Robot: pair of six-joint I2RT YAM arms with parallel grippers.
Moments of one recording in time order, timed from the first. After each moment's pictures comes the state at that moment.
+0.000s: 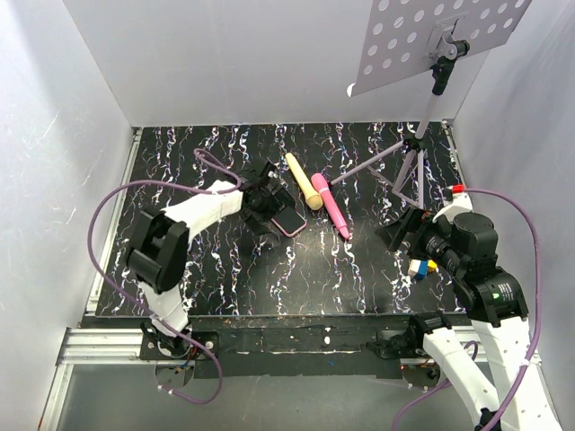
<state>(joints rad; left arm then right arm) -0.56 1.74 1.28 -0.60 0.05 -1.18 0.25 0.55 0.92 -0.83 -0.18 0.53</state>
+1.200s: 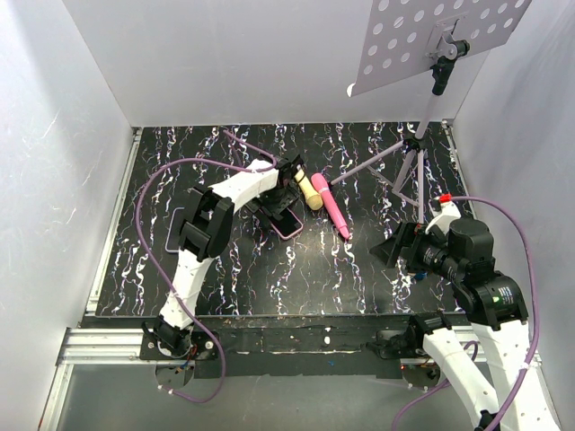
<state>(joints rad) -0.61 2.28 1.90 -1.07 -0.25 -1.36 0.25 0.53 0.90 -0.95 -0.31 0.46</state>
